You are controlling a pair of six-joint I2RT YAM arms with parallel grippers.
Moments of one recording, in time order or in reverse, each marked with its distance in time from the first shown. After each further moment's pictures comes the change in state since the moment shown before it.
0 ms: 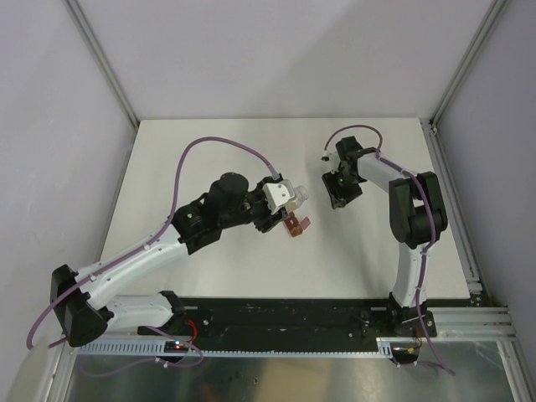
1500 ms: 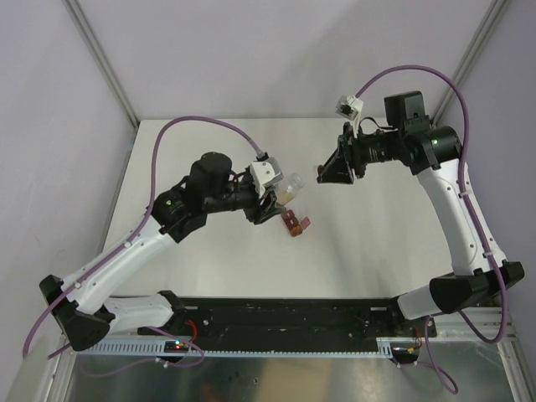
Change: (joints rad) left arm 0.090 -0.010 0.195 -0.192 0.182 -0.109; right arm 0.026 -0.575 0.355 -0.372 -0.793 -0.116
